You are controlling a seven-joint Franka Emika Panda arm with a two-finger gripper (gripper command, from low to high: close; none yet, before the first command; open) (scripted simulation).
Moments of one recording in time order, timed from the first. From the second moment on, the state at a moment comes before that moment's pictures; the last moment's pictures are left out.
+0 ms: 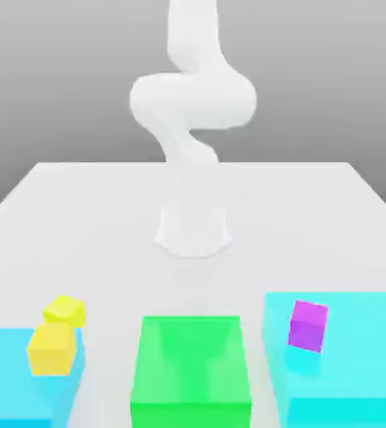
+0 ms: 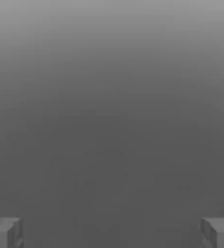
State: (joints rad) arm -0.03 -0.72 -0.03 -2.35 -0.02 2.35 0.79
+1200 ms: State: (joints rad) arm -0.45 0.23 -0.15 -2.78 0.24 3.00 0.34
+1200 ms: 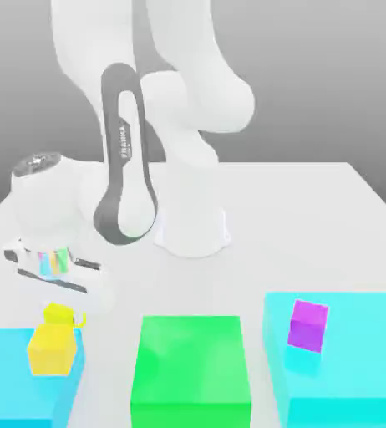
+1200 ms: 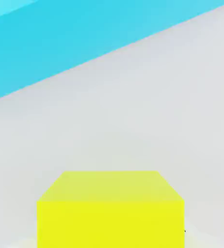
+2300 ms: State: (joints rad) arm -0.33 0.38 -0.25 -2.04 0.14 2.41 1.14
